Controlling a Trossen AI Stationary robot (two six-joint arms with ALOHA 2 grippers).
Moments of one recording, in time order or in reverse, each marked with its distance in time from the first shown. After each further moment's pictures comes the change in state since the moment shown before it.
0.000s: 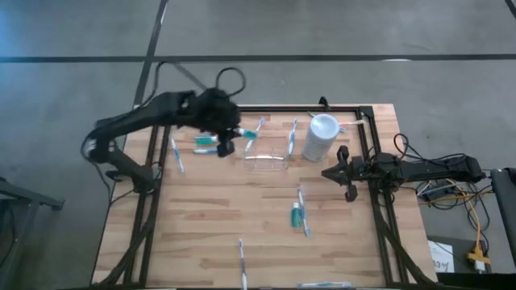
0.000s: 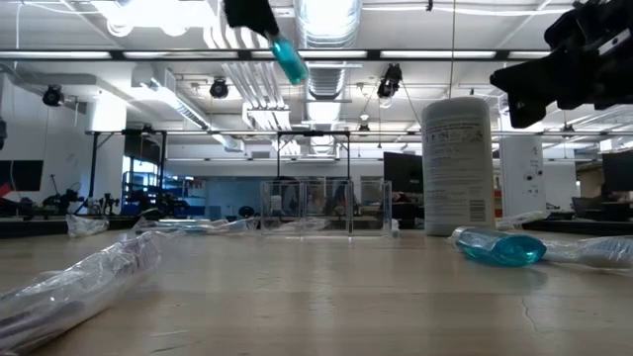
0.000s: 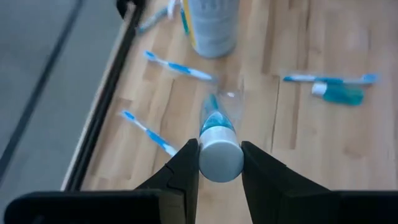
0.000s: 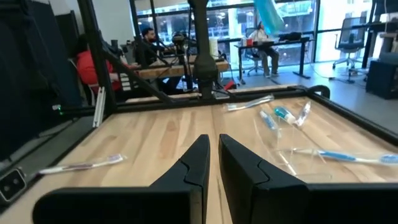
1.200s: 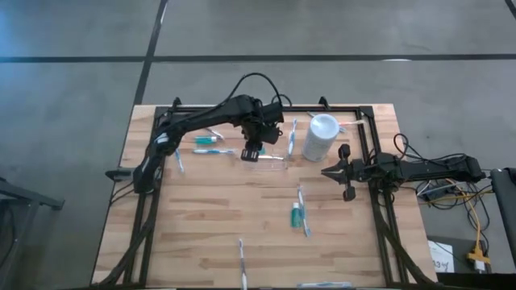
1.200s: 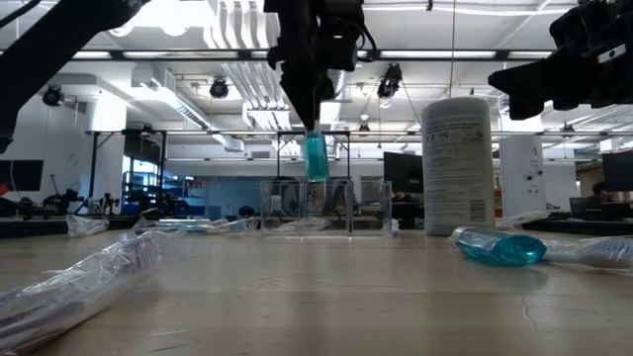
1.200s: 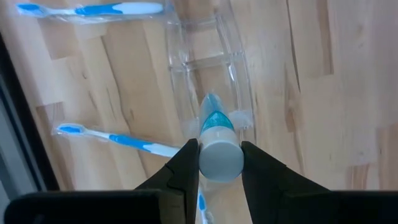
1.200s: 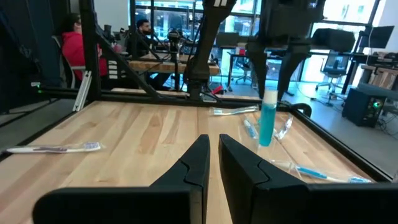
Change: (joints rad) left arm 0.040 0.565 0.386 -0.275 0.074 0.409; right arm 0.000 0.000 0.000 0.000 0.022 -0.156
